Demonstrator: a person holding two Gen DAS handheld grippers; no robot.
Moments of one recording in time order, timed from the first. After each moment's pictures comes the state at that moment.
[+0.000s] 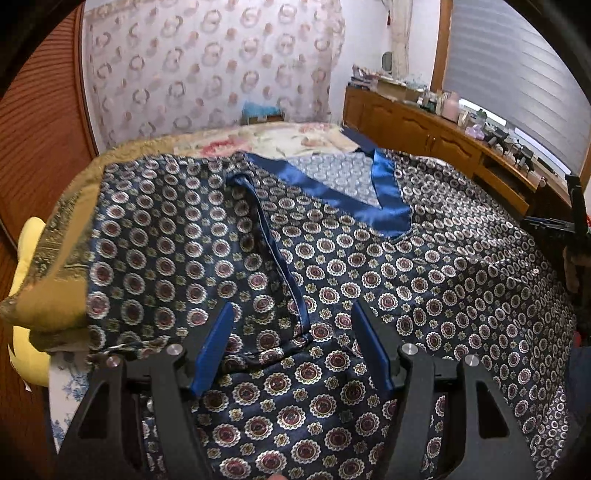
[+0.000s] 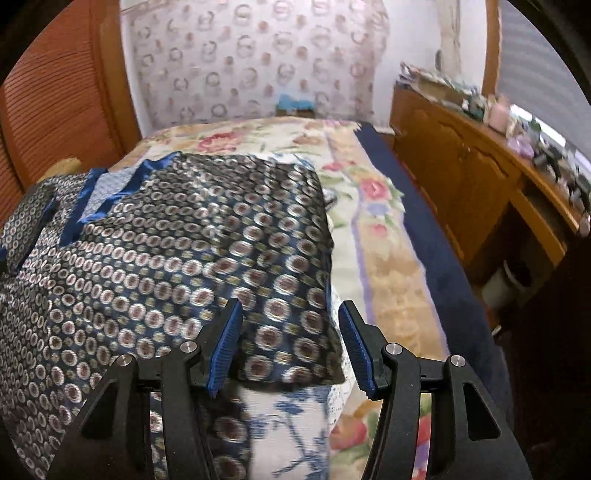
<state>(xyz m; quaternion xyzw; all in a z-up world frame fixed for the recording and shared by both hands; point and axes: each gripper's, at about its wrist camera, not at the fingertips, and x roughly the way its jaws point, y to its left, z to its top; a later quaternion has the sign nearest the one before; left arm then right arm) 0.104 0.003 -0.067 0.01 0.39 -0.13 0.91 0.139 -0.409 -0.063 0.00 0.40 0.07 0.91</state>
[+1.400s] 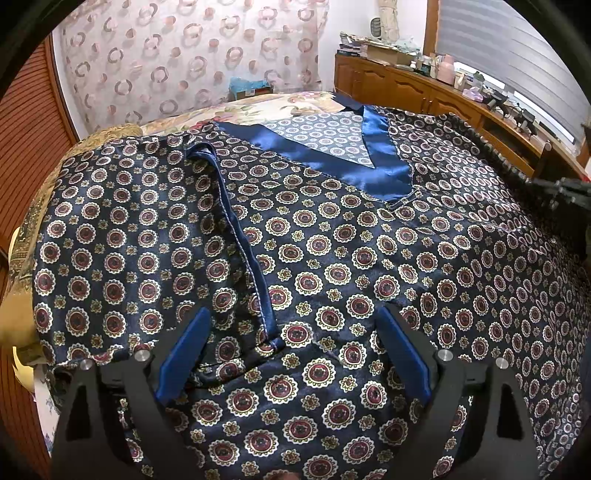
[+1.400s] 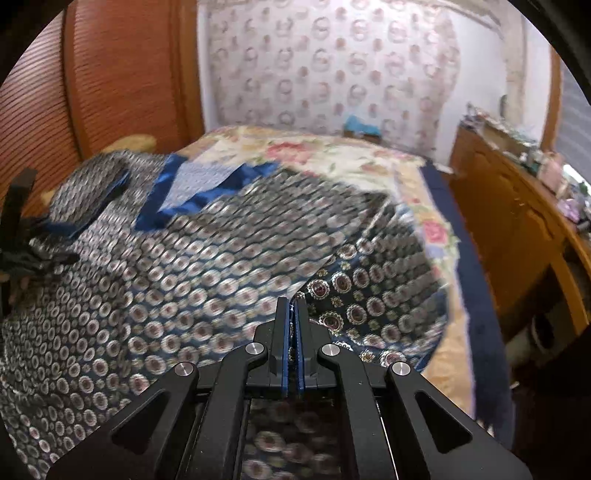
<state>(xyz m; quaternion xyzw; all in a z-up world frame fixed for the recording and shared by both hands) 0.127 -0.030 -0.090 0.06 0.44 -0.13 0.89 0.124 -0.307 -0.046 -0.08 0.37 0.19 0.90</state>
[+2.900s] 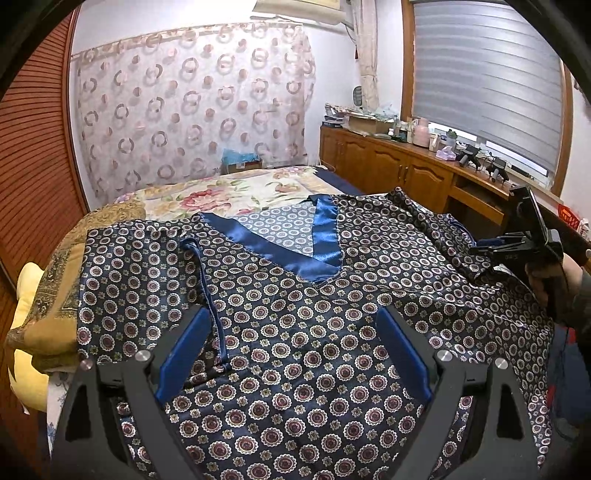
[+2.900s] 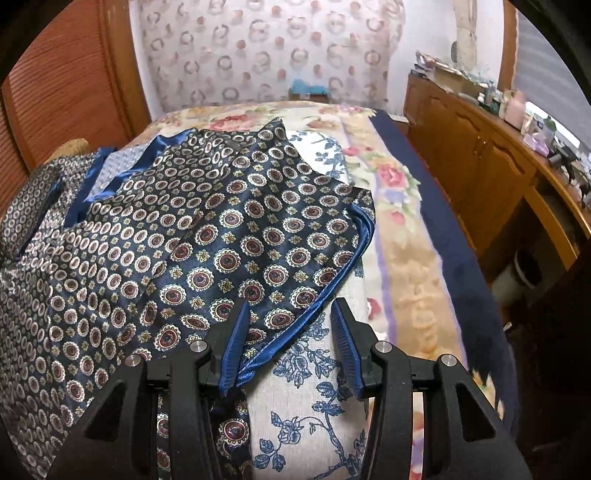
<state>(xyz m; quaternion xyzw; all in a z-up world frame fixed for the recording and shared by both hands) 0.060 -0.050 -0.024 0.03 0.30 -0.16 0.94 0.143 -0.379 -0.076 -0.04 0.42 0.08 0.90</state>
